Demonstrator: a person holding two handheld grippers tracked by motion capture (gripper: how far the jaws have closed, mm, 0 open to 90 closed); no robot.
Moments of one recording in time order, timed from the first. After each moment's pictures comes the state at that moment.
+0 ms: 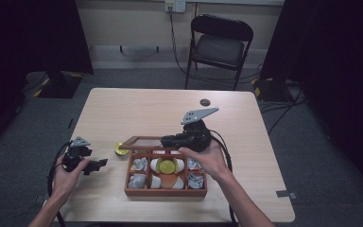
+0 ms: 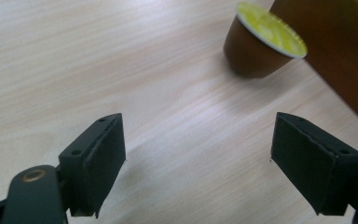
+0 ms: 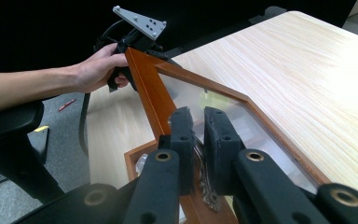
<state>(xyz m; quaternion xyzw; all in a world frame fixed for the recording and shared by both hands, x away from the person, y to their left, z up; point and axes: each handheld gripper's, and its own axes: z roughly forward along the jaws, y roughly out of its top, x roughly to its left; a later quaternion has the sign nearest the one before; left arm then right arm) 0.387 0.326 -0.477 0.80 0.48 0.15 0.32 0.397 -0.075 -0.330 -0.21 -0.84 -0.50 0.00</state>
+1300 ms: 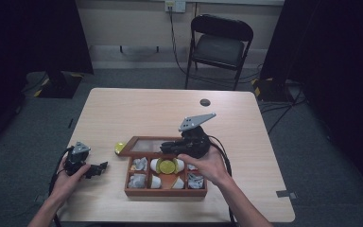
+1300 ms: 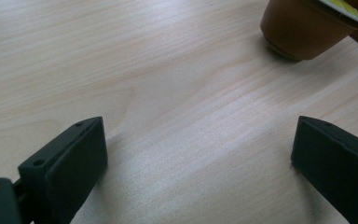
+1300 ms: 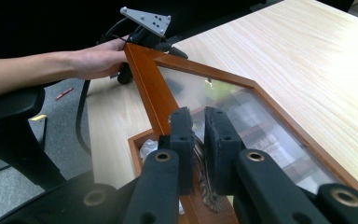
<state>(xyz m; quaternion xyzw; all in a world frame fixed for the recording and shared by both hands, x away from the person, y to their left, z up) 0.385 0.329 -0.508 0.78 0.49 0.20 0.34 0.384 -0.072 -0.337 -0.20 -0.85 -0.48 0.00</state>
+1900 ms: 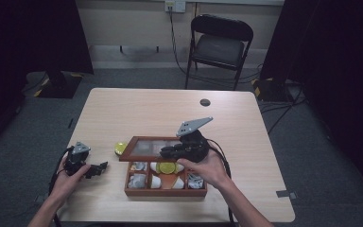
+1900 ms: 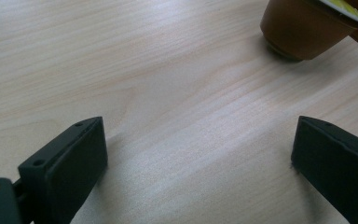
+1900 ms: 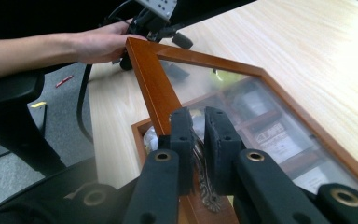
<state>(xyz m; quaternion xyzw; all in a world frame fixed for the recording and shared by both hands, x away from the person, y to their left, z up) 0.385 0.329 -0.508 0.78 0.49 0.20 0.34 0.377 -0.069 -0.343 -0.19 -0.87 -0.46 0.00</state>
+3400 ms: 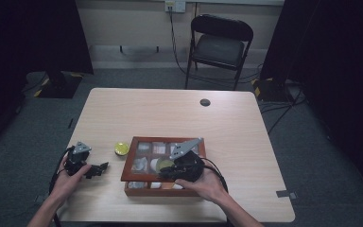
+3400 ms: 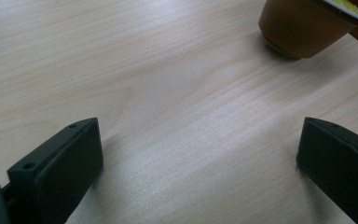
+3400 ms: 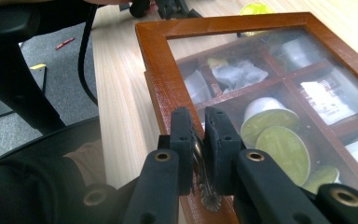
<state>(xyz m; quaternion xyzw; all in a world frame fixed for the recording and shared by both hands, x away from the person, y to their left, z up) 0.386 0.329 -0.508 0.79 0.48 0.19 0.34 0.350 -0.060 -0.389 -0.16 -0.90 -0.41 0.01</state>
